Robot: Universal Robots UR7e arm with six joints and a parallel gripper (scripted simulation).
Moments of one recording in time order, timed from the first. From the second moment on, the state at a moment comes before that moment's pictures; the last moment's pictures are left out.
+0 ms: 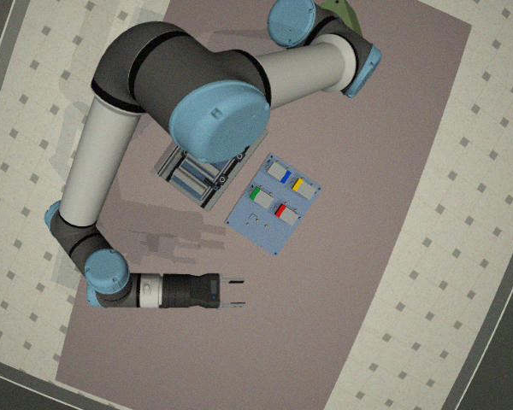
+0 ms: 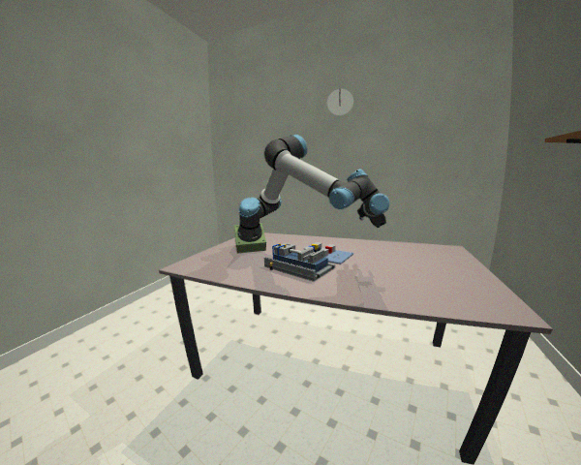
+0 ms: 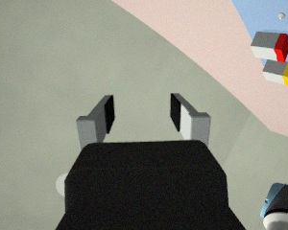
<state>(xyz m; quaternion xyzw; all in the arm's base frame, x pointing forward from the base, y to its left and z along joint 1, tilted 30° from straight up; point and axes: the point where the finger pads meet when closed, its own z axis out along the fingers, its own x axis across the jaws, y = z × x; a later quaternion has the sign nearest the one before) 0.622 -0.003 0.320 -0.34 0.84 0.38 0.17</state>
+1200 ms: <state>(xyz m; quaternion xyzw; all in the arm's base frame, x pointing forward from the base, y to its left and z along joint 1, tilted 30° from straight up) 0.605 0.004 0.318 -0.31 0.87 0.36 0.16</state>
